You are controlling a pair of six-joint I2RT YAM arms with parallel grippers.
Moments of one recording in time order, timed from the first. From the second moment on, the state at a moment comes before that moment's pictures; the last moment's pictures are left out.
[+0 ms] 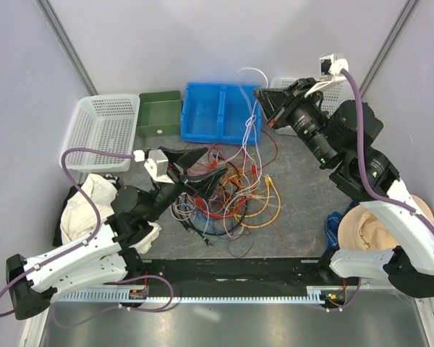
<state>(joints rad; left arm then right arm) -0.98 0.78 0.65 0.53 -0.13 -0.19 0.84 1.19 1.71 -0.30 0.28 0.40</state>
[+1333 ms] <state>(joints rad) -0.98 1.20 1.04 0.64 0.05 0.06 0.84 1.11 1.59 -0.44 0.14 0.45</state>
